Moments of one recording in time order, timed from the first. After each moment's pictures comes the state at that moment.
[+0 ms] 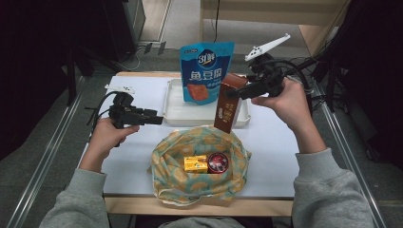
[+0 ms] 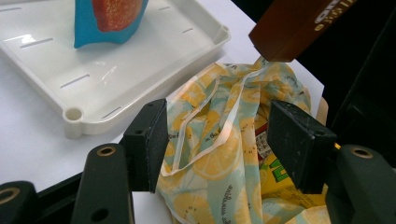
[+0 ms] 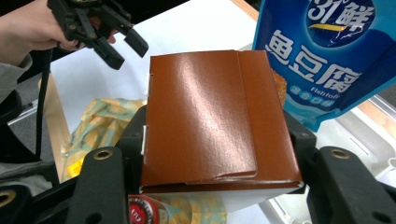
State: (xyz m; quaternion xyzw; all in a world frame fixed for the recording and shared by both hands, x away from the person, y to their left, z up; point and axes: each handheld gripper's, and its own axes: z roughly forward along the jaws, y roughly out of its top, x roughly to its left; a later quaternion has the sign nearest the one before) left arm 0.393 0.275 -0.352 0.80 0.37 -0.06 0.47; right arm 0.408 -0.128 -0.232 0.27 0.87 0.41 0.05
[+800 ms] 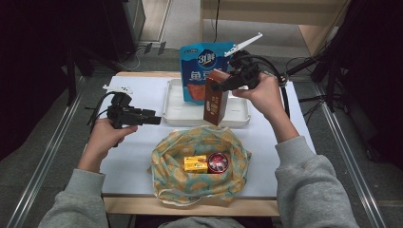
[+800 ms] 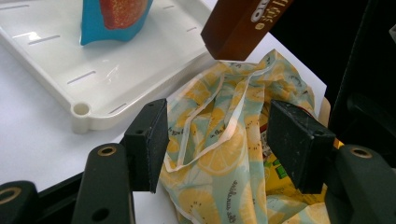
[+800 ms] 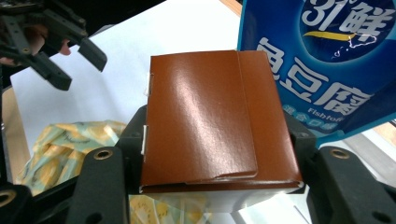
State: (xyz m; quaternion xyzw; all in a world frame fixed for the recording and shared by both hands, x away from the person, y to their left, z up) left arm 0.392 0.281 -0.353 0.80 0.38 -0.06 0.47; right arm 0.458 -0.089 -0.262 0.28 0.87 0.40 0.05
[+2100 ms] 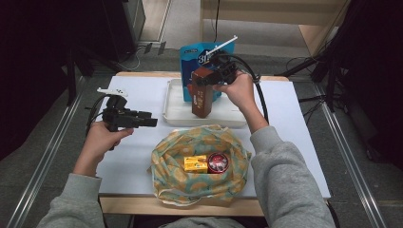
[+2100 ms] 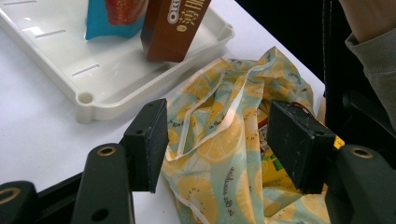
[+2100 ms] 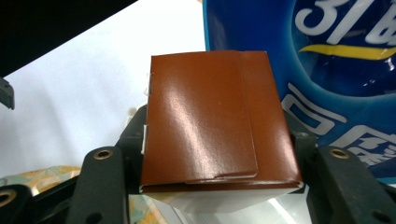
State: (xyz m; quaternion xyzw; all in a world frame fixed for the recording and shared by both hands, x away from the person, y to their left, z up) left arm 0.383 0.290 -0.353 0.79 0.38 -0.05 0.47; right arm 0.517 -0.043 -0.310 0.32 0.86 0.40 0.05
